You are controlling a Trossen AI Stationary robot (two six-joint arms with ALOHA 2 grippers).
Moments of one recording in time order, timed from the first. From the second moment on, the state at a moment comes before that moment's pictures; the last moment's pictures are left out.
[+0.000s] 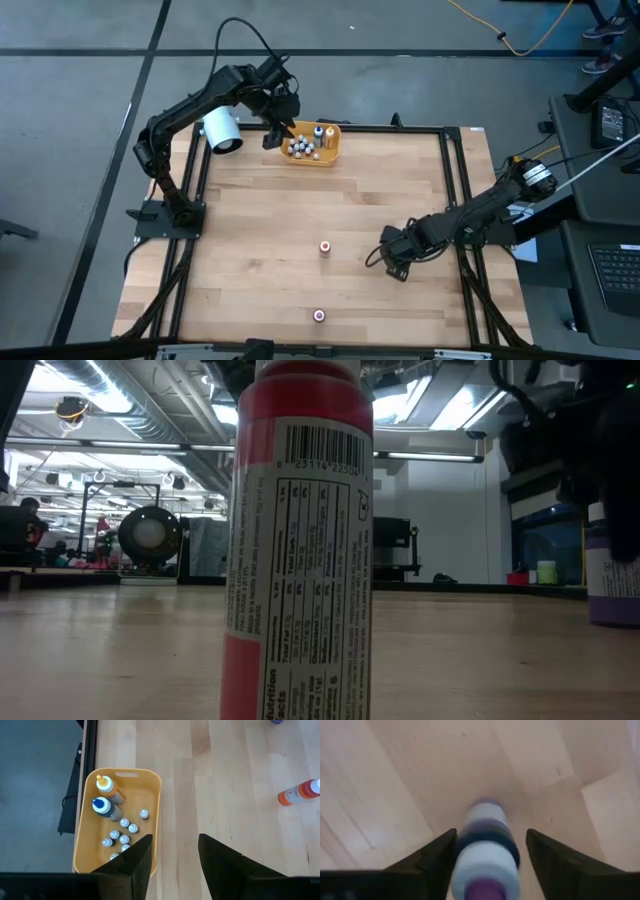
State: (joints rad) left arm 0.66 1.71 1.85 -1.23 0.32 0.59; right arm 0.45 1.49 0.89 -0.84 0.03 0.93
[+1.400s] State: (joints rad) left arm 0.66 1.71 1.85 -1.17 0.26 0.50; right arm -0.29 1.37 1.24 -0.98 -0.08 0.05
